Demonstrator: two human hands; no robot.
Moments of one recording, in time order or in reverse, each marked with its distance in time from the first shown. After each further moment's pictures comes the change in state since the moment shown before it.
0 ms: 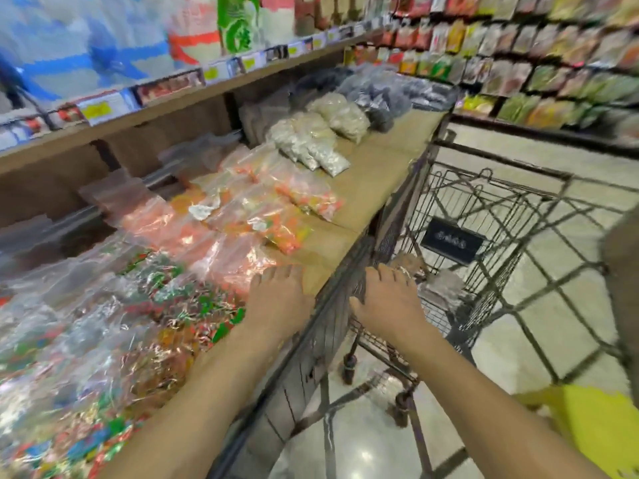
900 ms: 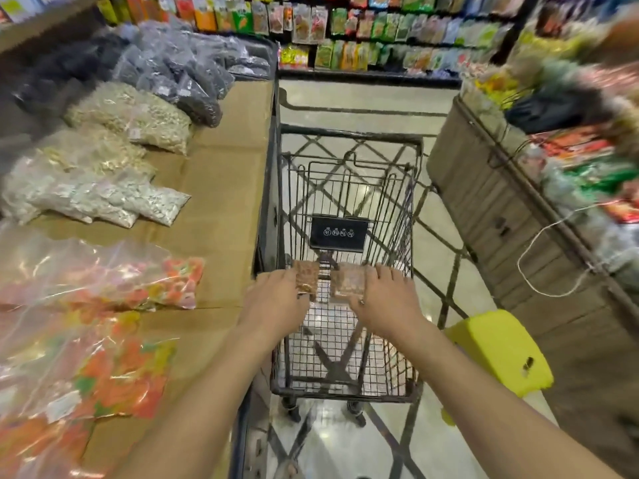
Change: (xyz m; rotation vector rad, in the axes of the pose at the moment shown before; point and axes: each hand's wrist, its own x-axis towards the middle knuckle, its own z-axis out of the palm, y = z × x) left_hand 0.310 0.162 0.023 -0.043 -0.207 0.536; right_hand 0.179 0.170 -0.027 0.085 0.011 0.590
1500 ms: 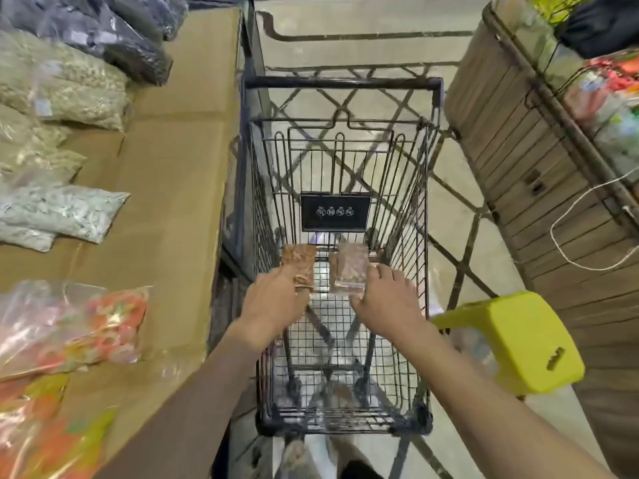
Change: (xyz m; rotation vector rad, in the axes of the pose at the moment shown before) left_hand 0.173 0.013 0.070 -0.100 -0.190 -0.099; right_hand 0.151 0.063 0.063 0.051 -0.191 0.066
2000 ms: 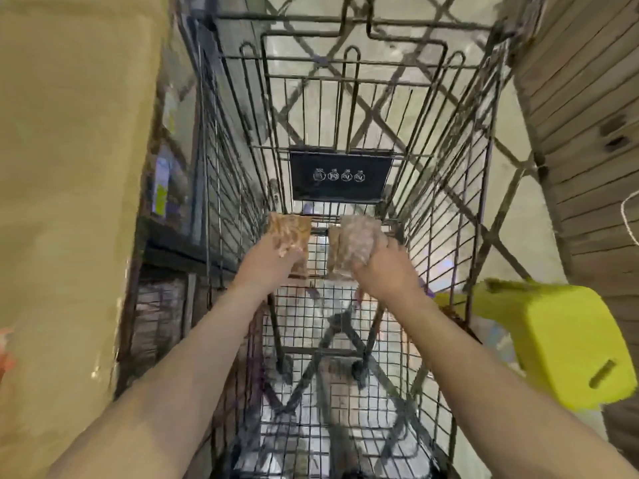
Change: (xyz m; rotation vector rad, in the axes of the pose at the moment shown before) left_hand 0.193 -0.030 0.098 -0.417 -0.127 -0.296; right_hand 0.197 0.037 0.086 0.236 -0.125 0.085
